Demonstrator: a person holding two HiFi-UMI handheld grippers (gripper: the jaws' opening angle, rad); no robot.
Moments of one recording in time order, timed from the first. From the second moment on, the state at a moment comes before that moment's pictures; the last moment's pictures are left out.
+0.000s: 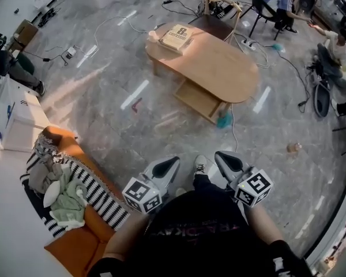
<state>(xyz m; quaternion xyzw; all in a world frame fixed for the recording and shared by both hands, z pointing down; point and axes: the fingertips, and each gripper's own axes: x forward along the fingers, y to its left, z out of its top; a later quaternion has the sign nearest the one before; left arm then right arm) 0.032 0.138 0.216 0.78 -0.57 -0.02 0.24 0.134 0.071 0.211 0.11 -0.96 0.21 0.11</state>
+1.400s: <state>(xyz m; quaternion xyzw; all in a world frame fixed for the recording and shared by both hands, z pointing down) -0.078 -0.038 0.250 0.80 -0.56 0.08 0.20 0.089 -0.091 0.255 0.19 -0.95 0.25 0.09</state>
